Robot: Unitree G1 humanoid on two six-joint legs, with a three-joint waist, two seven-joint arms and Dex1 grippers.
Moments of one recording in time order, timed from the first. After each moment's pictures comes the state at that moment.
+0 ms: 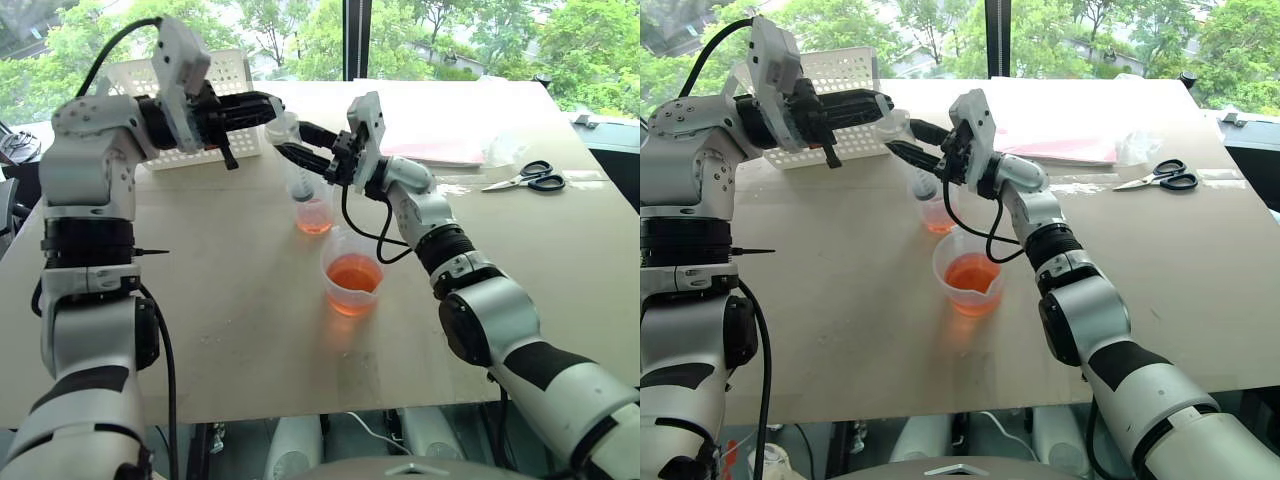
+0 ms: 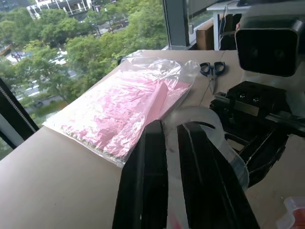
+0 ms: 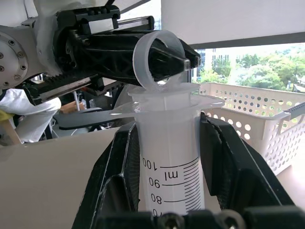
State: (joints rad) left arm -1.00 0.75 0.12 0.32 -0.42 0.53 -1.20; right arm -1.21 0.07 -0.04 1.00 0.28 -0.23 0.95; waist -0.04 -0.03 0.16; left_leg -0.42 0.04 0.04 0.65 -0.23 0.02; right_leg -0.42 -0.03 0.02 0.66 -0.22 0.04
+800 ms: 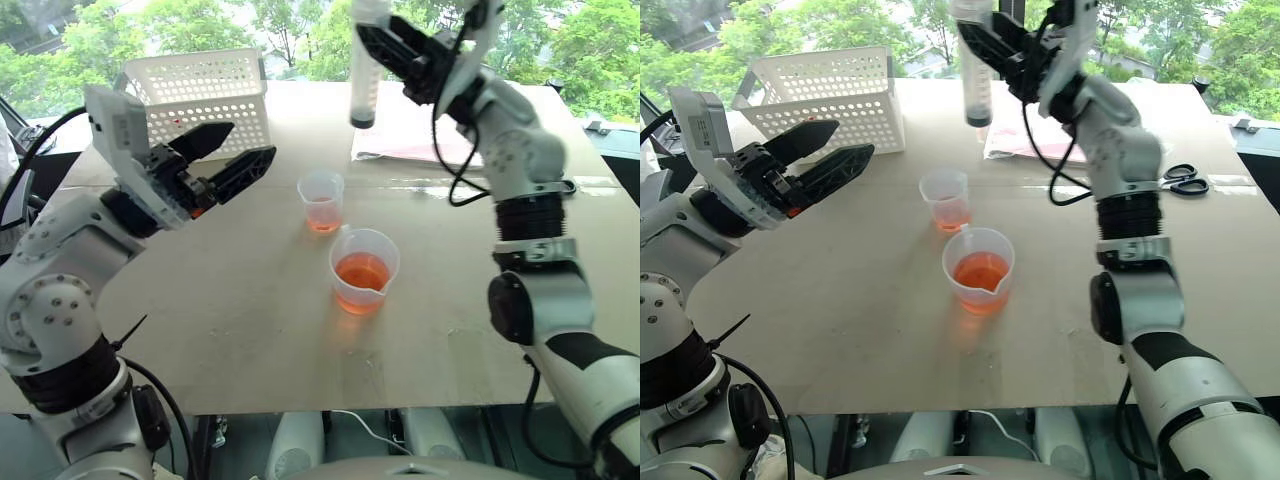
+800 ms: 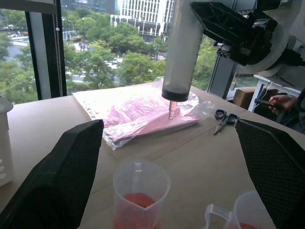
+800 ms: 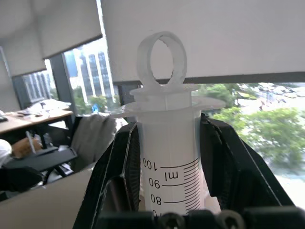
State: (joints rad) left arm -0.47 0.62 0.55 -0.53 -0.91 1.02 -0.54; right arm -1.18 -0.33 -0.12 0.30 0.46 0.60 0.72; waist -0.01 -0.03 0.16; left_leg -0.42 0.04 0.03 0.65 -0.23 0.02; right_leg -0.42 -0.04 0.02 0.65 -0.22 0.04
